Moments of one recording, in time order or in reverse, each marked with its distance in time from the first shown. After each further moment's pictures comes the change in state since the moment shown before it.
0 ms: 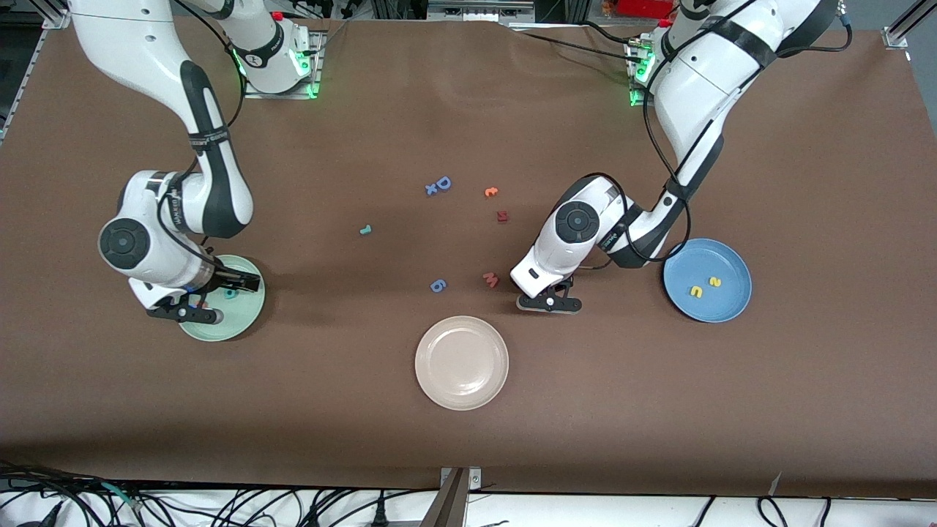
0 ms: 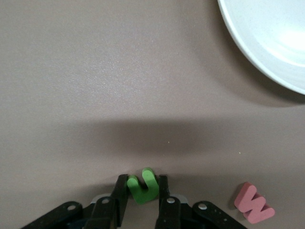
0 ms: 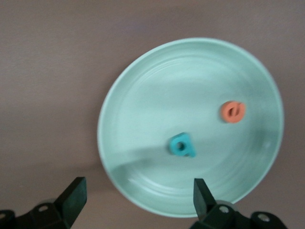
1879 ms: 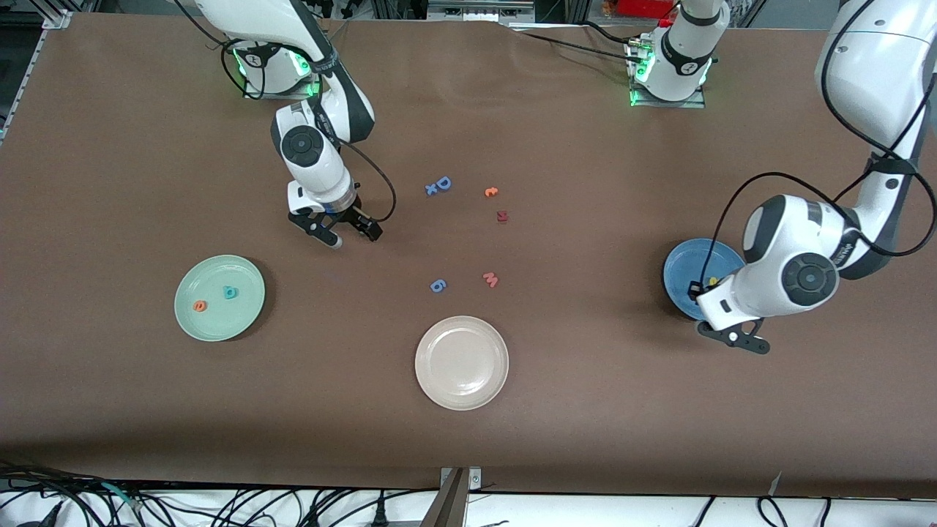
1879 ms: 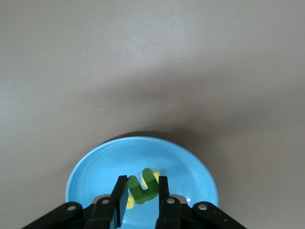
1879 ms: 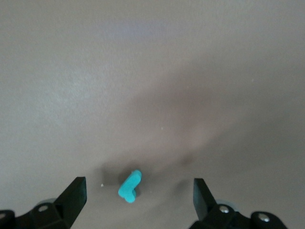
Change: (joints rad) left arm 0.502 -0.183 -0.017 0.002 -0.004 -0.426 0.779; right arm 0.256 -0.149 0.223 -0.465 0.001 0.484 0.821
